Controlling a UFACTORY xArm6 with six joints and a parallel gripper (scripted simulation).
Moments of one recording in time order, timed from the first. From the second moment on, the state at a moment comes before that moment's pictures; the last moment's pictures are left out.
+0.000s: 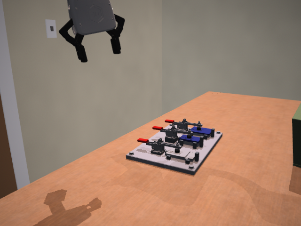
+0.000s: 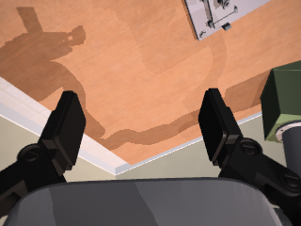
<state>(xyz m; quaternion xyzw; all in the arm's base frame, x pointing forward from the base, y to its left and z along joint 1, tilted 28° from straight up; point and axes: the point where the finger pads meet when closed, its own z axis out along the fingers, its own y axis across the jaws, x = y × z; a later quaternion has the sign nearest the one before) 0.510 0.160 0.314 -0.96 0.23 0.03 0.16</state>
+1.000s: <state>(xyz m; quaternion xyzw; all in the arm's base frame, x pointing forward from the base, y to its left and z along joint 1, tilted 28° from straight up) 0.525 0.153 0.318 -0.98 0.12 0.00 0.18</state>
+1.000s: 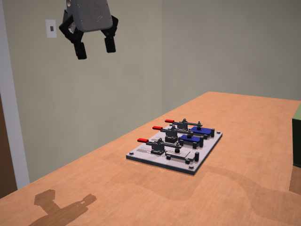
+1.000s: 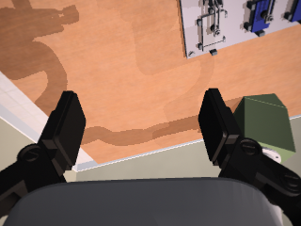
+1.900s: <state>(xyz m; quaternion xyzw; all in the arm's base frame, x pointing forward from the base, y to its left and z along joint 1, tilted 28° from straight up) 0.540 0.144 0.321 -0.98 0.02 -0.02 0.19</state>
